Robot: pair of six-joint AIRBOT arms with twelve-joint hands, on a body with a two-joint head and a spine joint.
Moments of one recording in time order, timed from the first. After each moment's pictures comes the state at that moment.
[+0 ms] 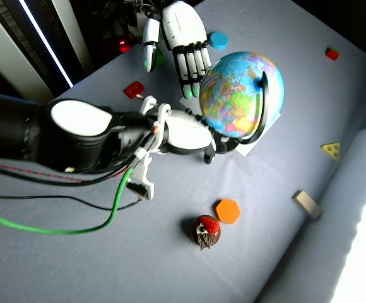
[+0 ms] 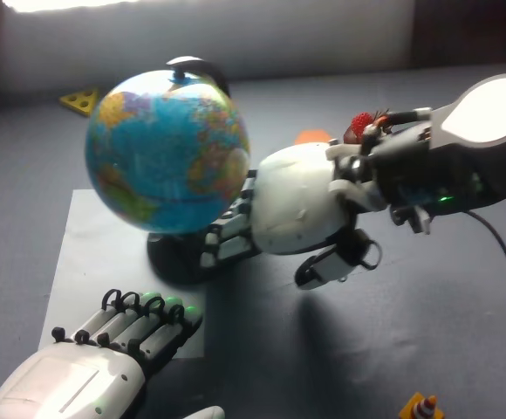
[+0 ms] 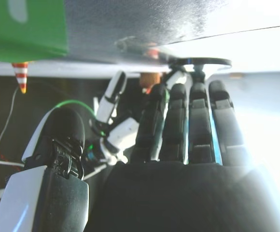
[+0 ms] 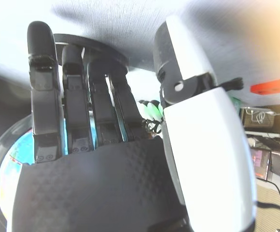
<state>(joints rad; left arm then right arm) 1.29 -1.04 0.63 -0.59 -1.18 1.34 -0.28 -1.48 1.46 -1.94 0.42 0.33</state>
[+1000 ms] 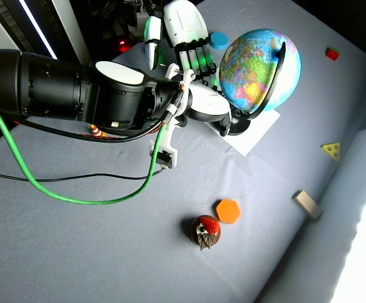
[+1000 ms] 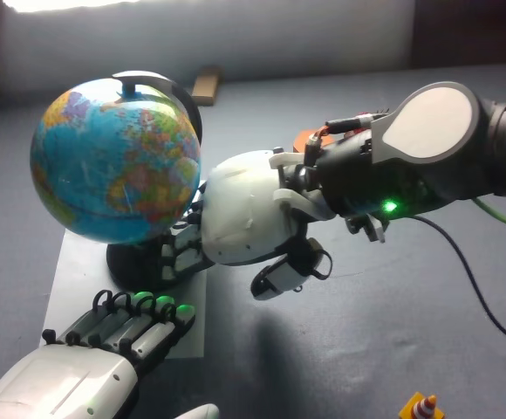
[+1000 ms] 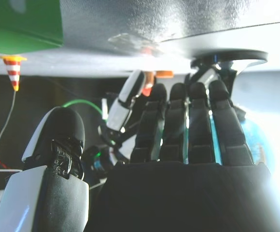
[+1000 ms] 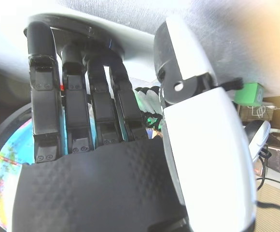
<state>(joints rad) 1.30 -1.03 0.61 -0.61 -1.20 1.33 -0.24 -1.55 1.45 -2.04 0.38 0.45</state>
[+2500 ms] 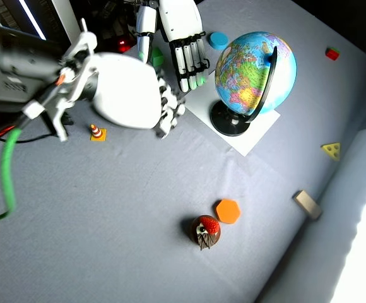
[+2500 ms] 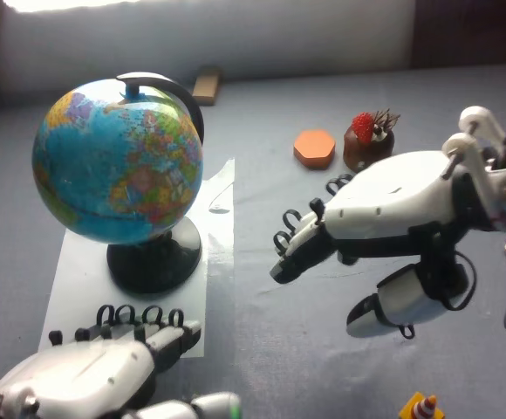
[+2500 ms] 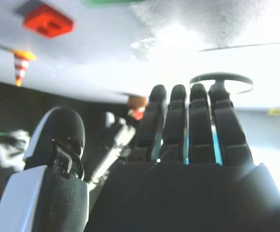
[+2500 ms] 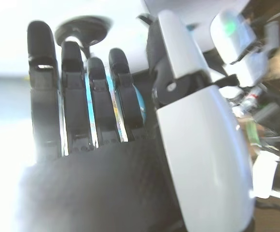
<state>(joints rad) 0.96 -0.83 0.40 -1.19 -0.84 1.65 -0.15 -1.02 0.86 -2.98 0.30 2.14</state>
